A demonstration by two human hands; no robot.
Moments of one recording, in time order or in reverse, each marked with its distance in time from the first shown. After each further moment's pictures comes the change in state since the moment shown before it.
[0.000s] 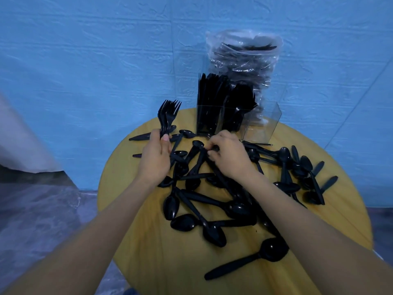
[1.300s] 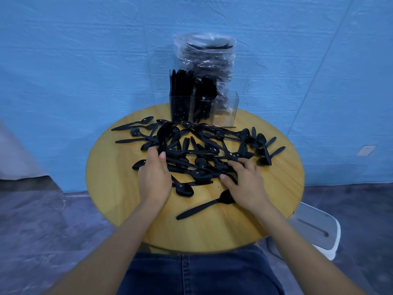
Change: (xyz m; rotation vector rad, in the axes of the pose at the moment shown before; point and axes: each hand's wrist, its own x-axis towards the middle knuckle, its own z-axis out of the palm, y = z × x) left_hand -0.111 0.027 0.036 0.278 0.127 -0.008; right_hand -0.165 0.037 -0.021 0.027 -0.006 0.416
